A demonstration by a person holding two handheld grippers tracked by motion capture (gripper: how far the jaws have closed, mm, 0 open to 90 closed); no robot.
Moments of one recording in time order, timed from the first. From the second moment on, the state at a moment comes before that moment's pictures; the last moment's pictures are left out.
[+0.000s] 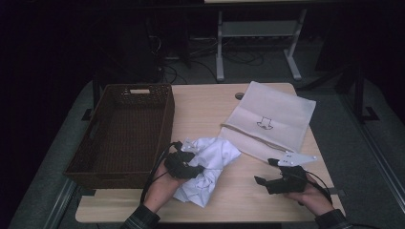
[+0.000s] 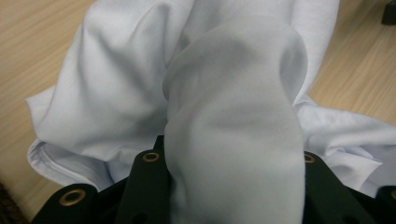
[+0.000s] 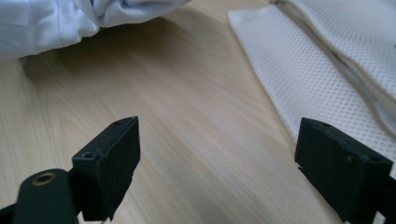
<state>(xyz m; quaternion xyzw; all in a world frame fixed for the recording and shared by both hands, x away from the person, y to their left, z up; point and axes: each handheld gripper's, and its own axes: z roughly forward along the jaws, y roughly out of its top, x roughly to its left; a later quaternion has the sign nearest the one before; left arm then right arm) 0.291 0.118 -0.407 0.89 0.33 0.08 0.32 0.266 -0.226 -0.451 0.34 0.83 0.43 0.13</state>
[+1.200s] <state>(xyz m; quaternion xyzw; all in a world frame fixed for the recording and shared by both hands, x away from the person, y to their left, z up) 0.288 0.110 -0.445 0.90 0.29 0.05 0.31 0.310 -0.226 -0.425 0.32 0.85 0.41 0.10</state>
